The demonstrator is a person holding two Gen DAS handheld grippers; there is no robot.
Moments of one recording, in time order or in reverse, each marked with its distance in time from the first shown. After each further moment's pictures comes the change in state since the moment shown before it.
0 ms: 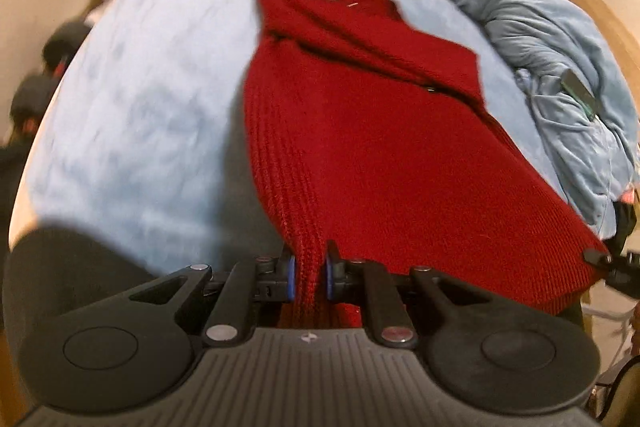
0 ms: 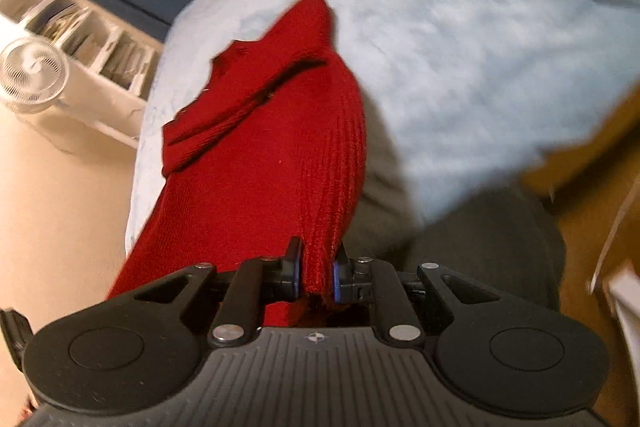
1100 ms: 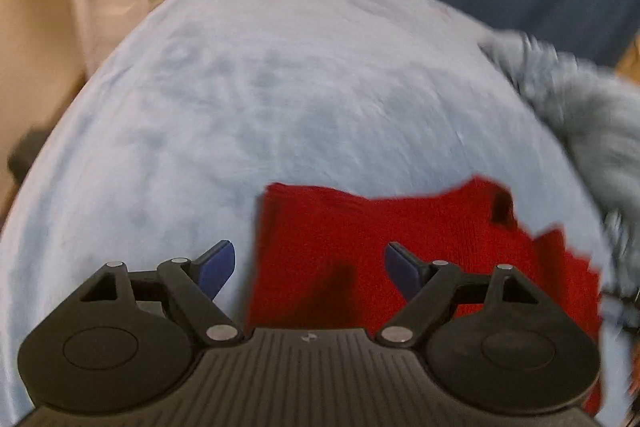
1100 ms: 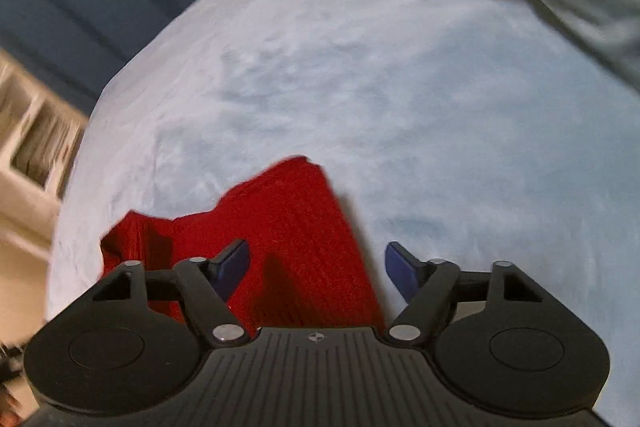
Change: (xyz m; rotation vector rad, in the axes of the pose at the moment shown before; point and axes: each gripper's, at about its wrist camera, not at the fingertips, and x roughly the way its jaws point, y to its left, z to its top) left arm 0.203 -0.003 0.330 0.032 -0.186 0.111; right arm 0.259 0.030 0.276 -0.064 -0.210 -0.164
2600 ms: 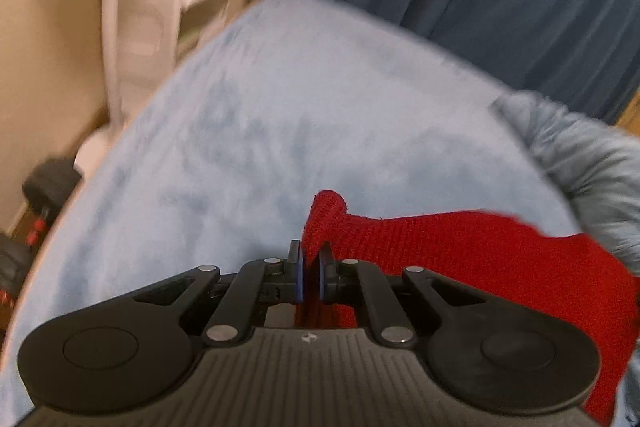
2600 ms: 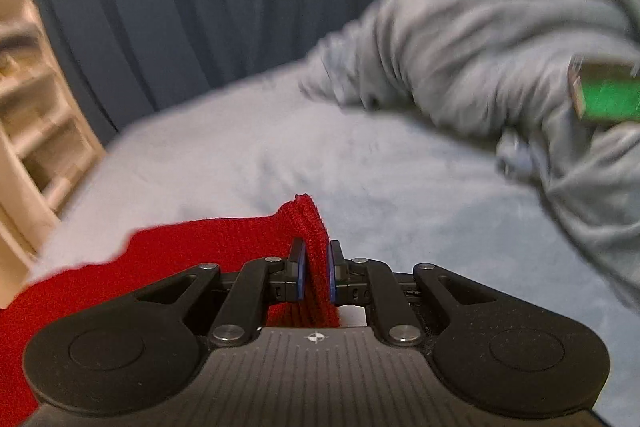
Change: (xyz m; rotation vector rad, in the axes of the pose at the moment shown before) left arm -0.003 0.051 0.024 -0.113 -0.116 0.016; right arm -0.033 0.034 0.036 -0.213 -0.275 -0.053
